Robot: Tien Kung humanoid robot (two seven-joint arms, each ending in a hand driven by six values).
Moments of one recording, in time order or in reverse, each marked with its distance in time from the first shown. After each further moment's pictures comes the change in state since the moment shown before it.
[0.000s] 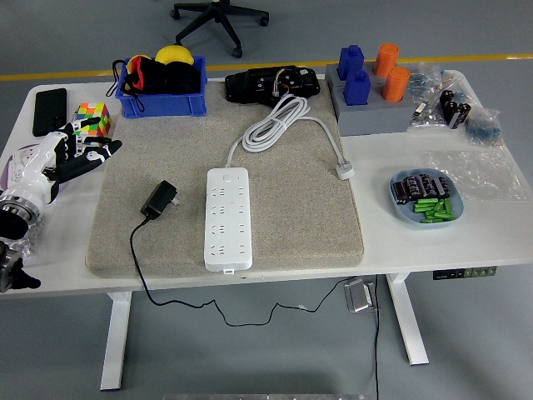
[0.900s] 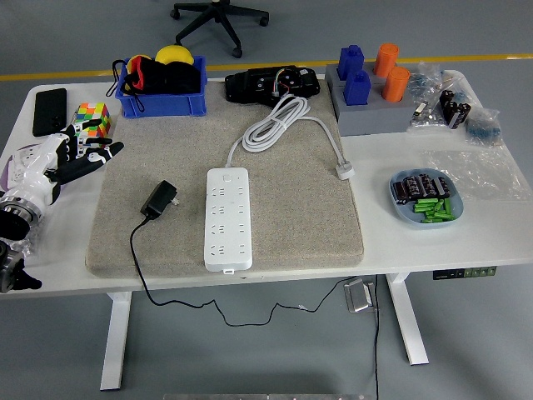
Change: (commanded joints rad) left arm -0.003 -0.002 0.006 0.014 -0.001 0.000 -0.003; right arm 0.000 -0.003 -0.007 -0.002 0.002 0.000 0.001
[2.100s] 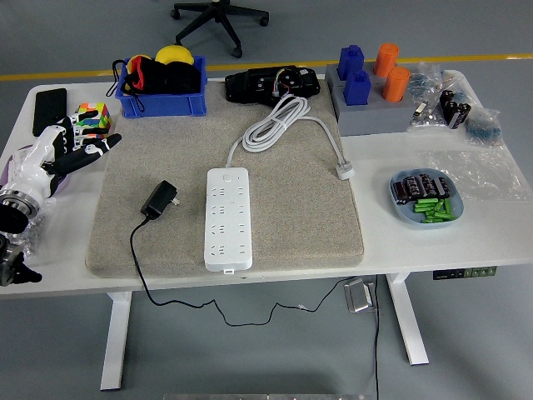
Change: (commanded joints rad) left arm -0.022 -0.002 -0.005 0.022 -0.007 0.005 -0.014; right arm 0.004 -0.012 -0.010 0.000 0.003 0.001 0.001
